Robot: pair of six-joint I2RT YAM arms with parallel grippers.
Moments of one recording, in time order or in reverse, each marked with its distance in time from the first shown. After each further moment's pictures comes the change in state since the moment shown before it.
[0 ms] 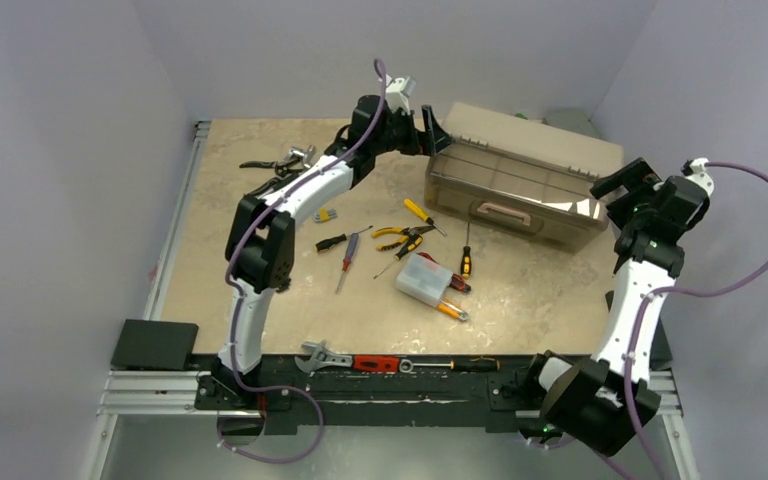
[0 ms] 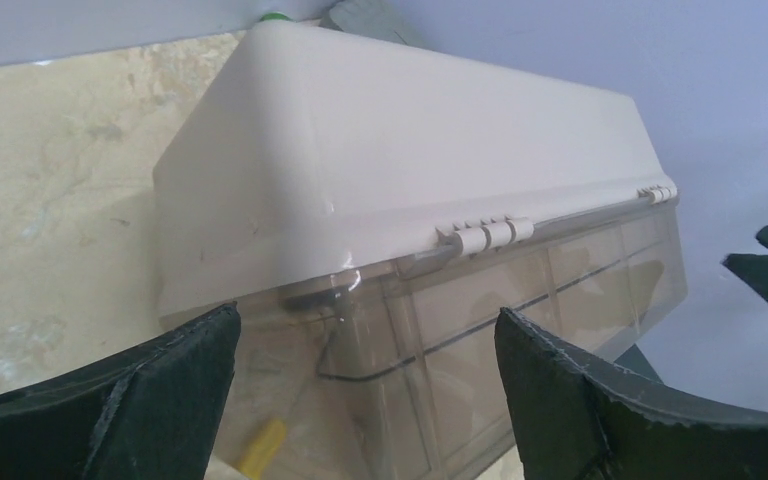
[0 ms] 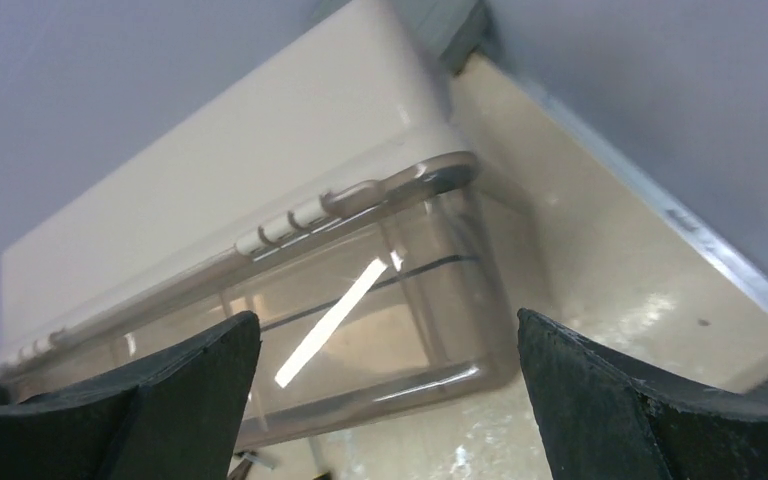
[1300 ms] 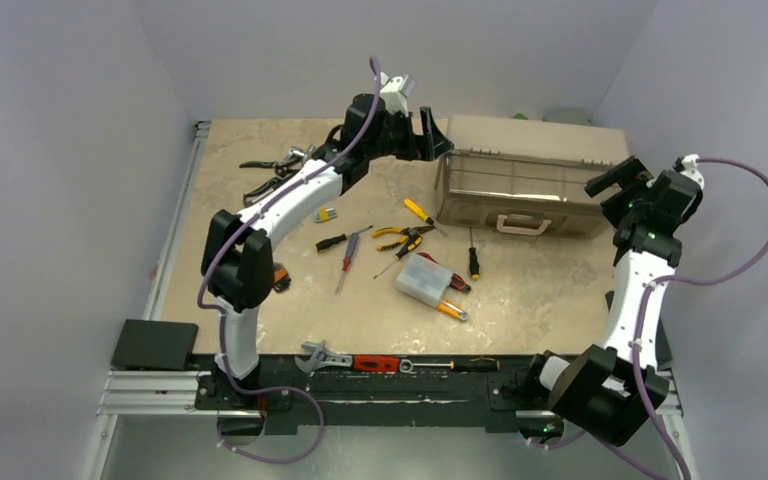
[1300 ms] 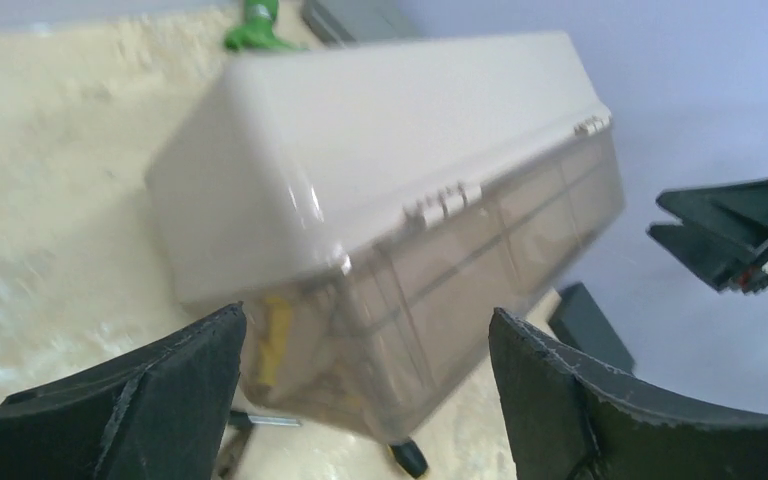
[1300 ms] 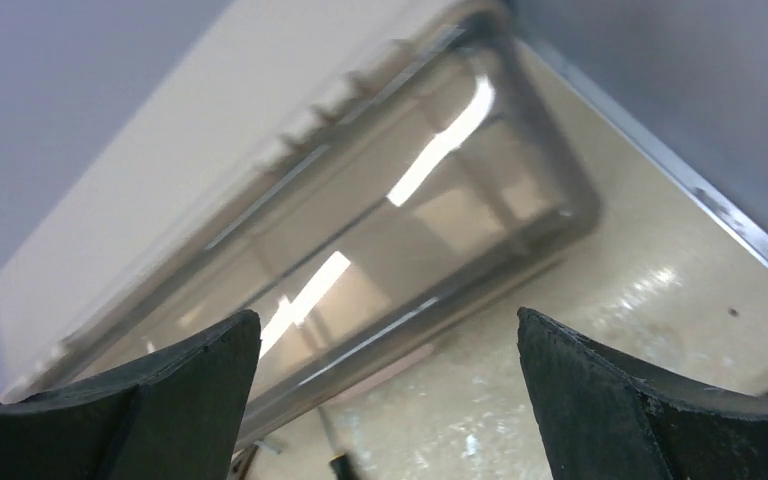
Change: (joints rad) left arm -0.046 -0.198 -0.153 -0.087 -0.040 -0.032; right arm 0.035 0.095 0.029 0.020 -0.098 0.032
